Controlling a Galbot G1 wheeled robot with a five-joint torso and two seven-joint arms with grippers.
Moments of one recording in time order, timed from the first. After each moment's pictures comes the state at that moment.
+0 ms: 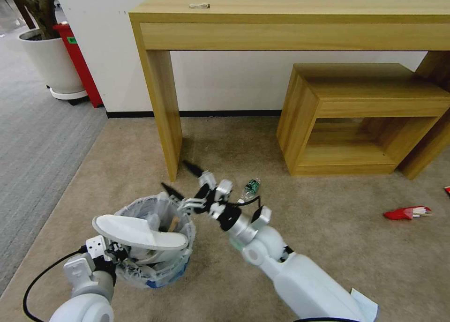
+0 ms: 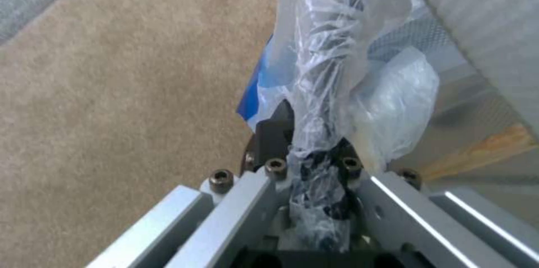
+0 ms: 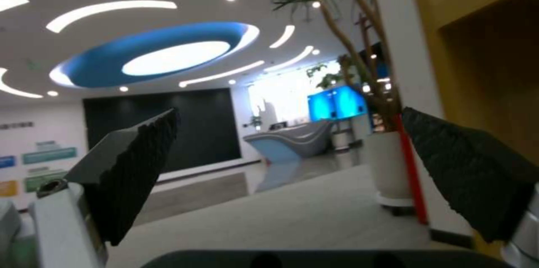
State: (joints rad) left arm 1.65 -1.43 -0.70 -2.24 -0.49 0.60 -0.37; right arm -0.87 1.24 -0.21 1.72 0.77 0.37 -0.47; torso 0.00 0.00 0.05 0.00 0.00
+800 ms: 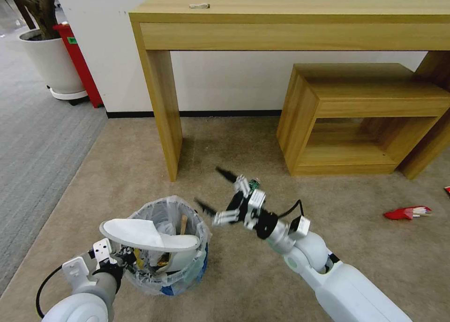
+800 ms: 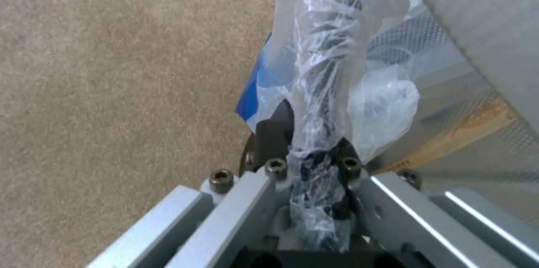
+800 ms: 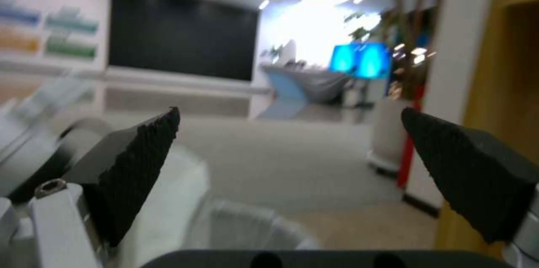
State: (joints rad) left arm 1.66 -1.40 -0.71 -2.31 -0.78 0.72 -0.47; right arm -1.02 1.04 -0.03 1.87 0.57 0.36 -0.53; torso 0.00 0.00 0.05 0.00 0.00
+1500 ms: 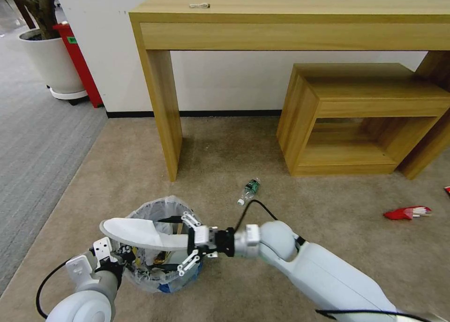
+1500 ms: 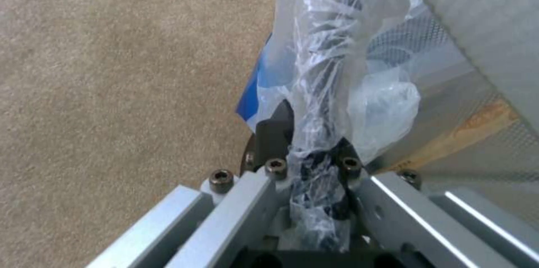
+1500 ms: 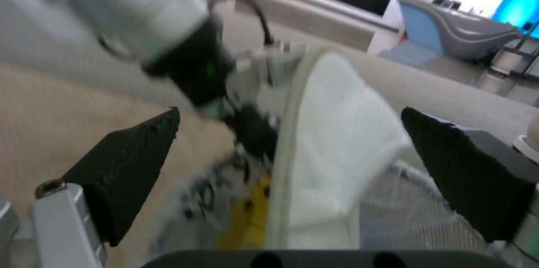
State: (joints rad) left arm 1.63 -1.42 -0.70 -2.26 -0.71 0.69 -0.44; right arm -0.66 1.10 -0.42 1.71 0.30 0.19 -0.71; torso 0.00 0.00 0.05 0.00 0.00
